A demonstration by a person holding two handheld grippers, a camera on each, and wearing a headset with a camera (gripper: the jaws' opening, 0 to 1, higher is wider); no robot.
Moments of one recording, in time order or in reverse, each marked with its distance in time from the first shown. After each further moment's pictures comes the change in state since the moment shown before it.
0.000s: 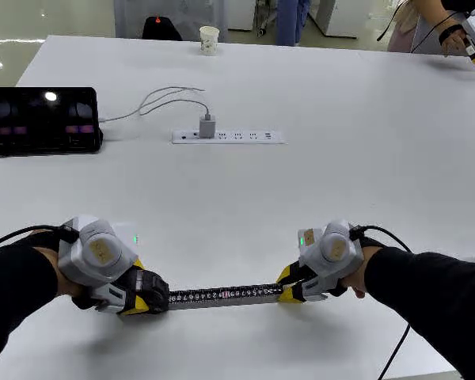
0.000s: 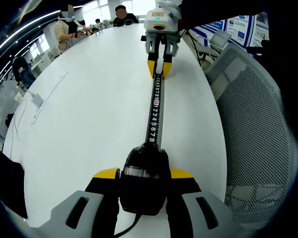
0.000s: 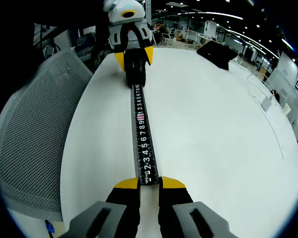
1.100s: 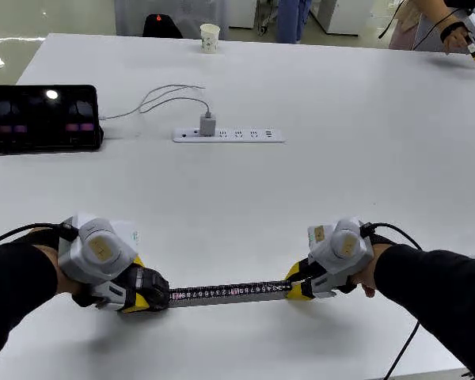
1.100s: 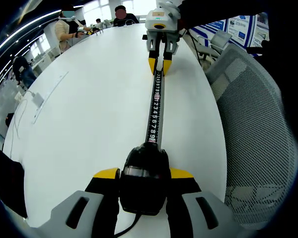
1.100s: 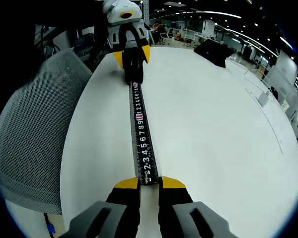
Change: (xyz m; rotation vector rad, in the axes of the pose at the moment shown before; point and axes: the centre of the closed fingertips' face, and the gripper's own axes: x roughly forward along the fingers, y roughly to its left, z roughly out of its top) left arm 0.000 0.000 0.000 -0.005 0.000 0.003; right arm -0.009 -0.002 -0.013 0.010 0.001 -0.005
